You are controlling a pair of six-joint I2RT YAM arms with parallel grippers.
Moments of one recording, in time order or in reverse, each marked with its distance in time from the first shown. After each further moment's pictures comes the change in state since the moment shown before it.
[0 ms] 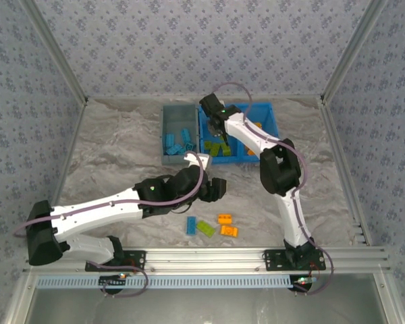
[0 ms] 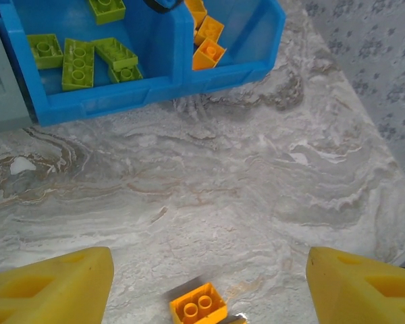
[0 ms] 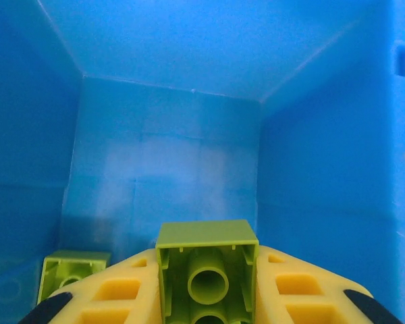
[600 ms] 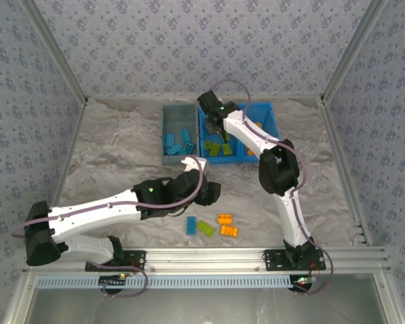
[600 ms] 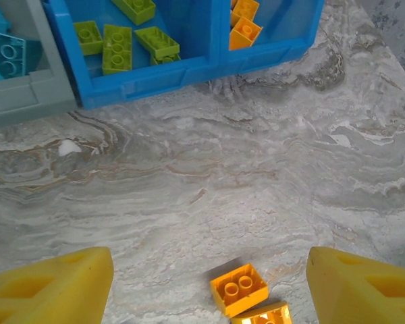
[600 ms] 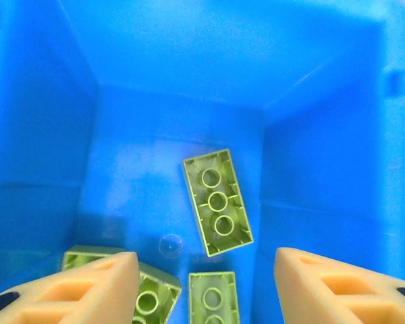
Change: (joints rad) left arm -0.014 -0.040 -0.004 -0.118 -0.061 0.011; right arm 0.014 -0.037 0.059 -0.063 -0.004 -0.008
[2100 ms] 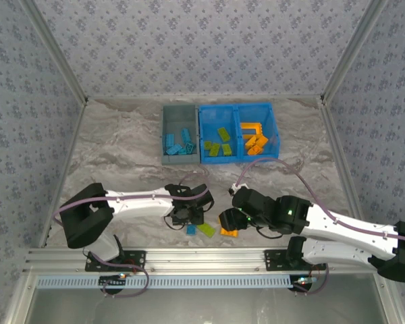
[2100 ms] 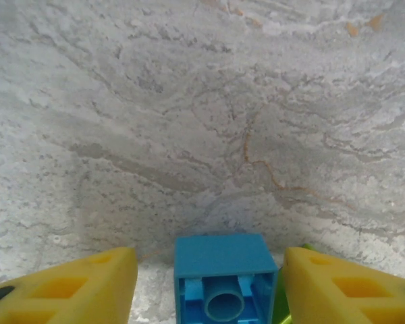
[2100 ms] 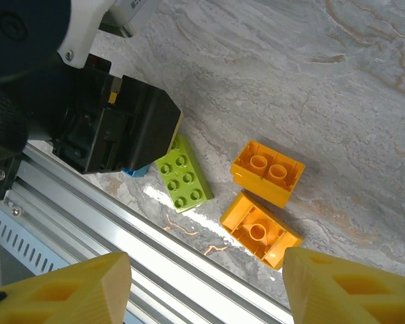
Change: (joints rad) left arm 0.085 0.341 -0.153 -0.143 0.318 -0.362; right arm 0.616 -1.307 -1.265 0.048 -0.280 0.507
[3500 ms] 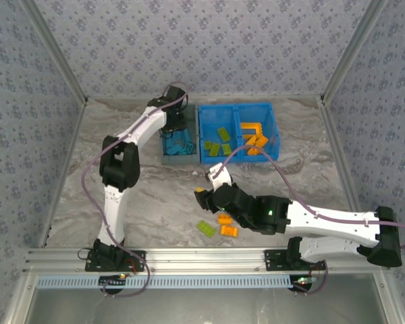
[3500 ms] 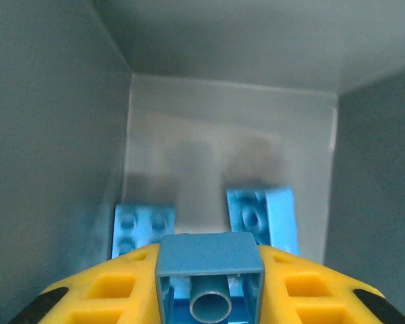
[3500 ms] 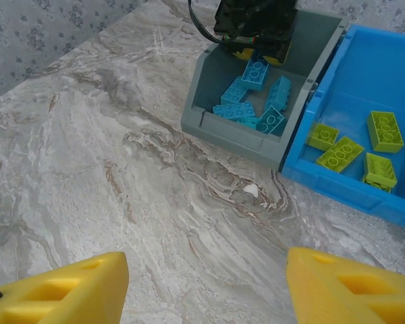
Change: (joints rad) left arm 0.714 0.707 1.164 -0.176 -0.066 0.599; right arm 0.121 0.174 0.095 0.449 0.496 -0.334
